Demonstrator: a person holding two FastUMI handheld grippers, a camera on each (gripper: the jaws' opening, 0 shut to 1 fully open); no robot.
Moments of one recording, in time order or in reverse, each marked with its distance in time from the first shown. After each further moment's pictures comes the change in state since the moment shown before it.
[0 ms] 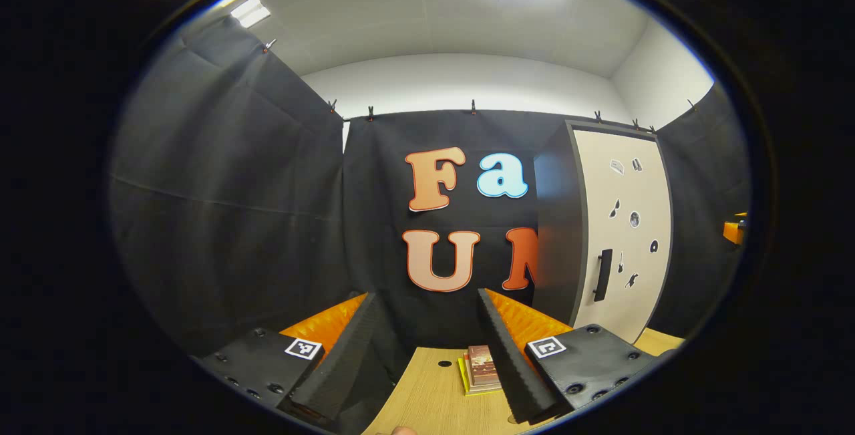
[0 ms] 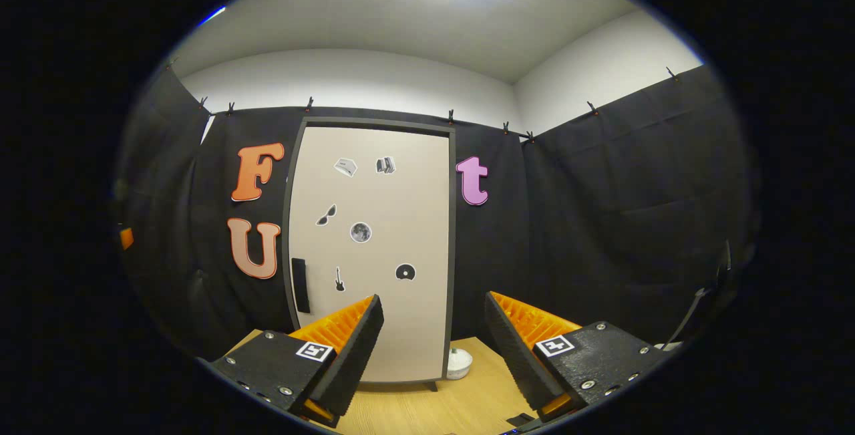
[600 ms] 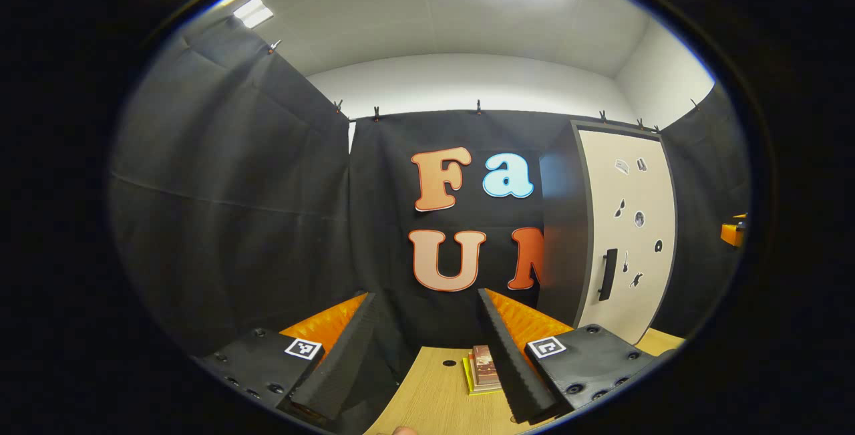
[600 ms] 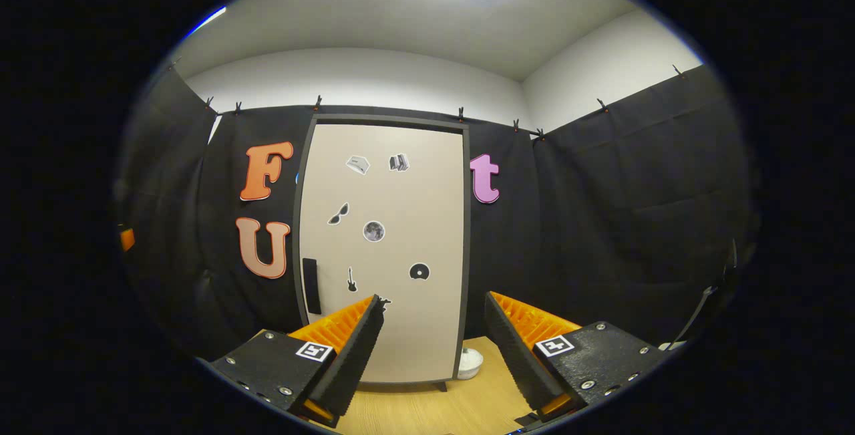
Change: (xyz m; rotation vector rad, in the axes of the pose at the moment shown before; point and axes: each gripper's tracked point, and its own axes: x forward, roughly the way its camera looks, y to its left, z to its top) left arm -0.004 0.008 -0.002 0.003 0.004 0.033; right arm 0.014 0.030 -0.005 0.009 0.012 0.059
